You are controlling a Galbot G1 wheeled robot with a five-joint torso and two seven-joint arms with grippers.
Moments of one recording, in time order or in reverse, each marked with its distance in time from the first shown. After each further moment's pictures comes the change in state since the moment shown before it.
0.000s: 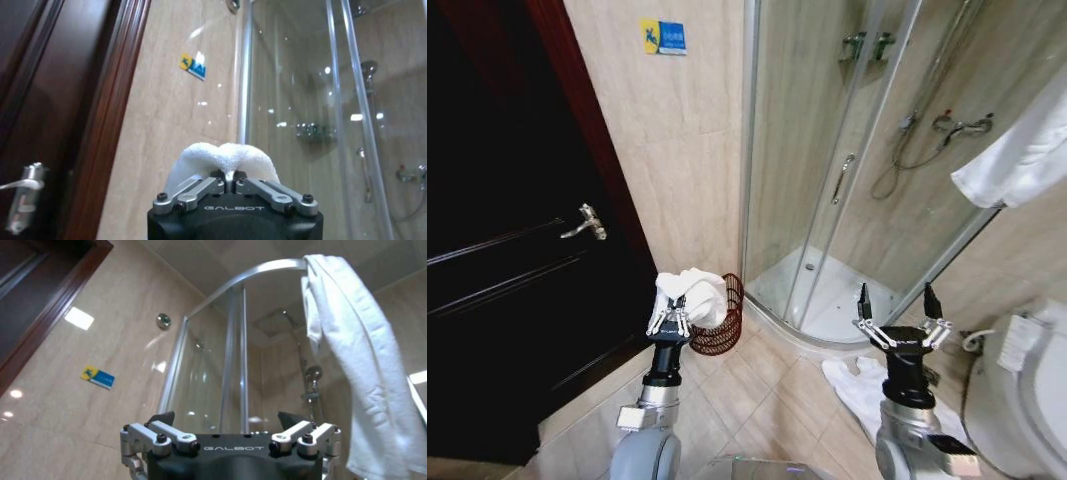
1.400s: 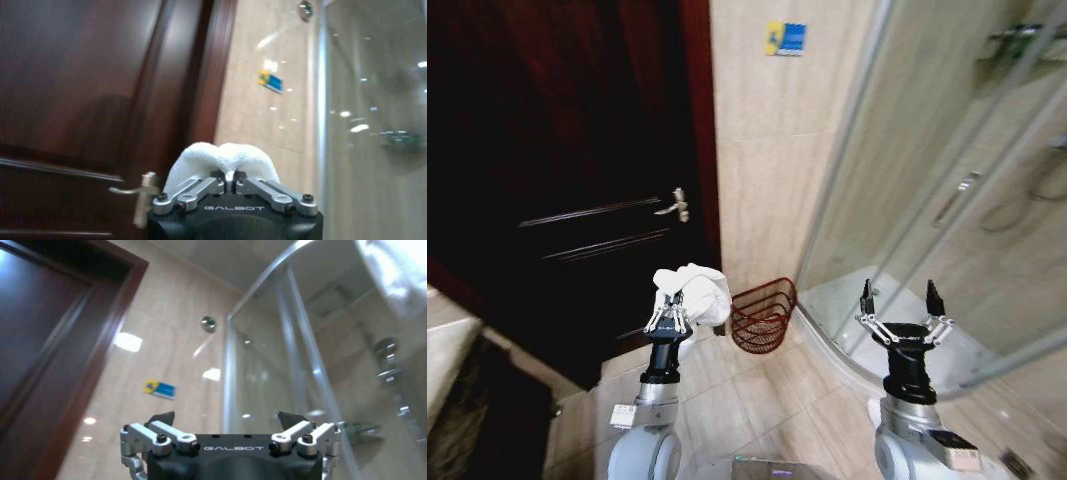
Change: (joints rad) left arm 0.009 0.000 0.017 -0.045 -0.053 0.057 -0.001; right arm 0.017 -0.008 -0.011 0.011 0.003 -0.022 0.053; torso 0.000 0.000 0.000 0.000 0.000
